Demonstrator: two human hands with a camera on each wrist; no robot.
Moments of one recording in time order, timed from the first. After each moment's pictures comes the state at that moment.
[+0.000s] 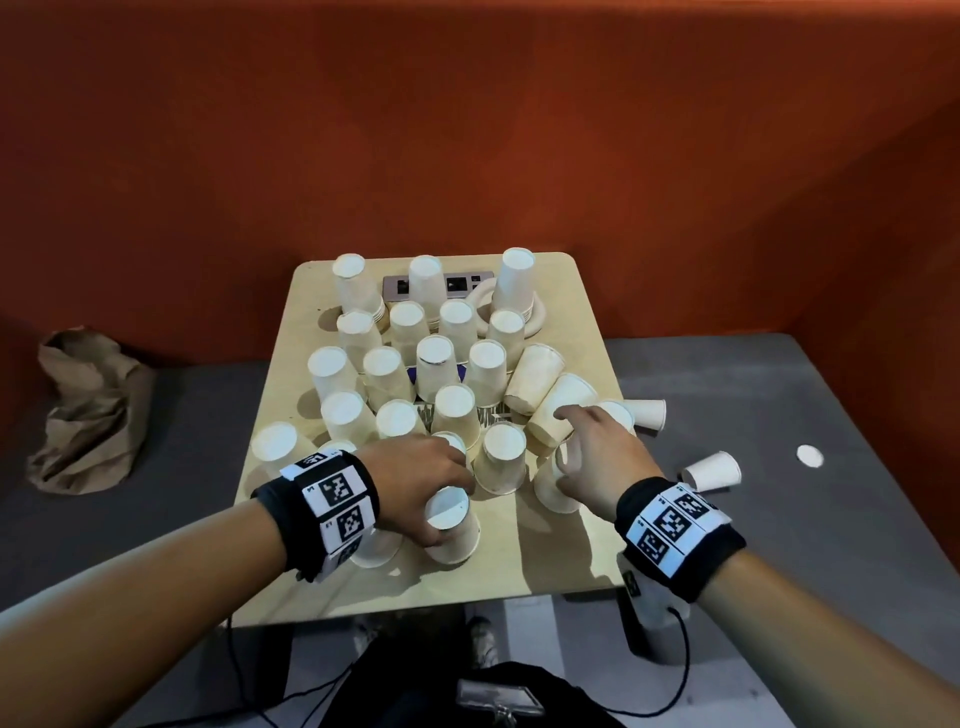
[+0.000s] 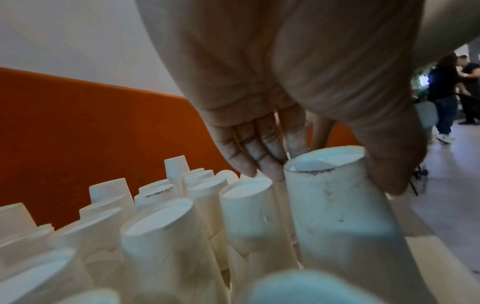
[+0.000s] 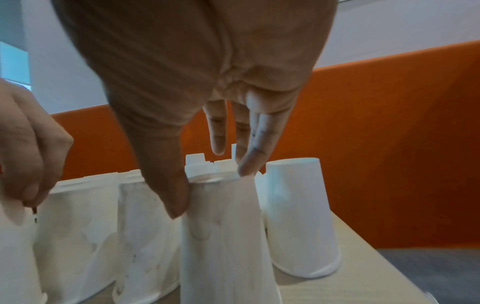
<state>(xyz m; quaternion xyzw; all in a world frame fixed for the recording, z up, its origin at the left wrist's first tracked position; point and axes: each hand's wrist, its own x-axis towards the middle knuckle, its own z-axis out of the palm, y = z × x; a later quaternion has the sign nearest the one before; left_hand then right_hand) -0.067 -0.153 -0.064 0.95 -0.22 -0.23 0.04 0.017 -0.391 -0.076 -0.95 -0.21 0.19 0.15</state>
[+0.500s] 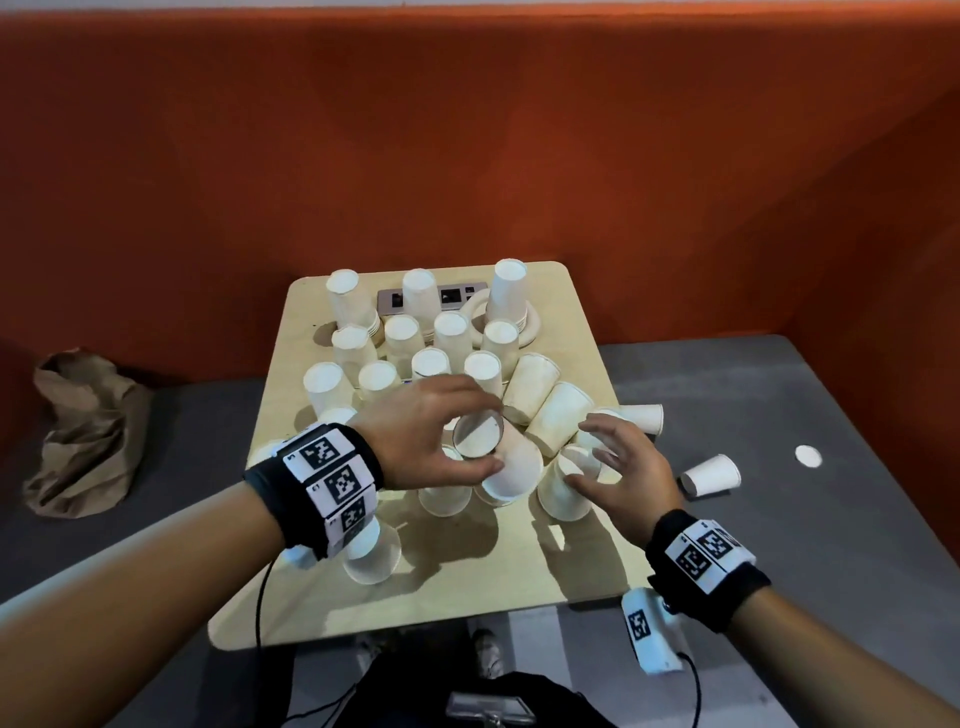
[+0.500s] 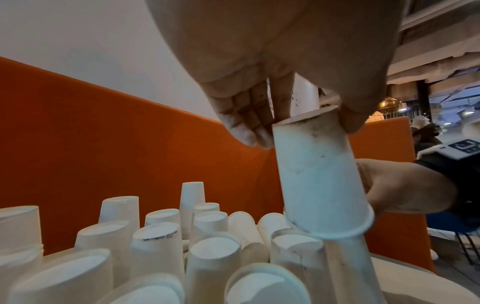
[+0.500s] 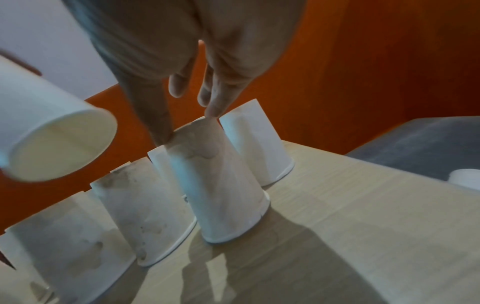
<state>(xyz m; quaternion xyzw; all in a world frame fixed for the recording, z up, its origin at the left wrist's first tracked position) -0.046 -0.153 -0.023 0.96 -0.17 0.02 0.23 0.013 -0.427 -0.123 -0.82 -0.15 0.07 0.55</state>
